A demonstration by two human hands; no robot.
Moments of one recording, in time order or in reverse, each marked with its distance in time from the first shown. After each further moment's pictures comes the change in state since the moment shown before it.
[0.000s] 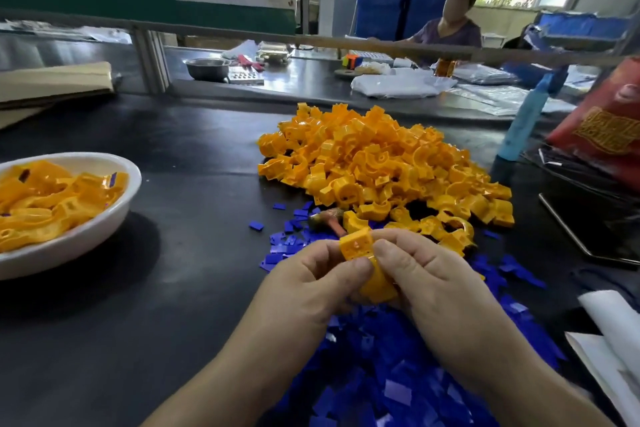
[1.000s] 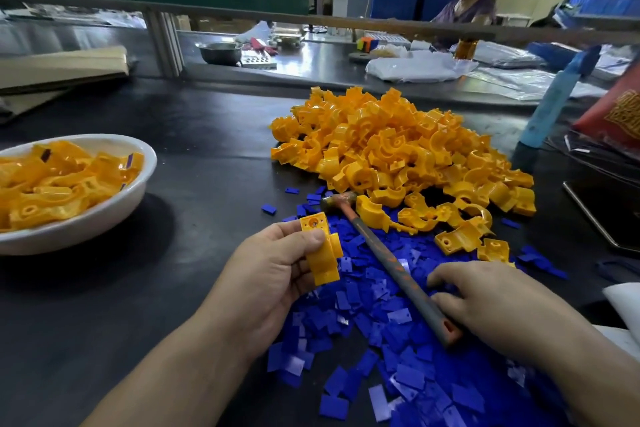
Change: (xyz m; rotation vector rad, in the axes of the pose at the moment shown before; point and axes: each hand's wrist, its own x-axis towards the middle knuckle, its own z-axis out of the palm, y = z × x) left_hand 0.011 -0.010 -0.028 -0.356 0.266 -0.217; right_hand 0.006 0.031 -0.049 -1.137 -0.175 0.249
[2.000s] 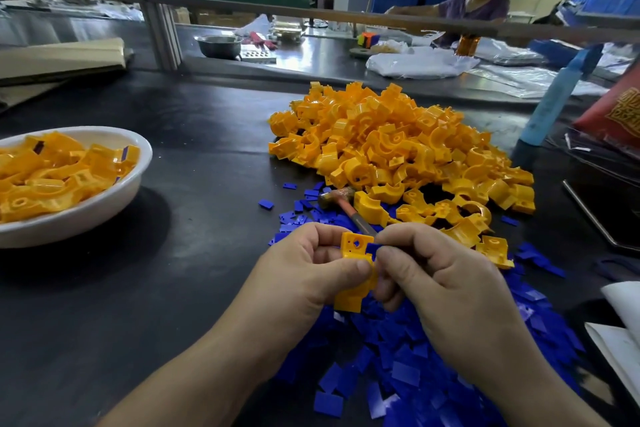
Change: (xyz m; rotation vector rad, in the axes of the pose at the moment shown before) left_hand -0.017 -0.007 0.014 0.335 -0.183 0.124; right_hand -0.018 -0.056 0.012 0.880 0.427 -0.349
